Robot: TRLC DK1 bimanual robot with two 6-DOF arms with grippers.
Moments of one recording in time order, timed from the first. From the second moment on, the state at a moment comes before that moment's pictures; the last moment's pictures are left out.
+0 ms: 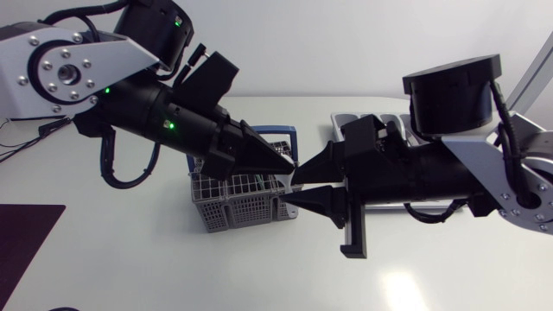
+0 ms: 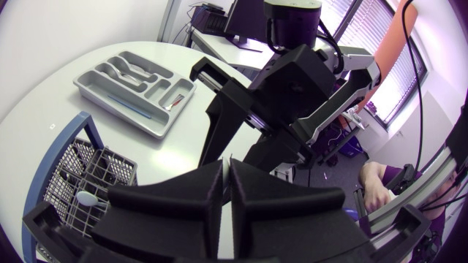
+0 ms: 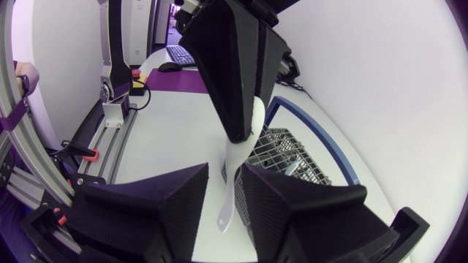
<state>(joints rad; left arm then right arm) -0.57 1.46 1.23 -0.62 0.85 0.26 0.59 1.18 0.79 -0.19 -0.63 -0.57</state>
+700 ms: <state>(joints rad) -0.54 1.46 1.26 -0.65 0.86 0.27 0.58 1.18 0.80 -0.23 -0.64 -0.58</state>
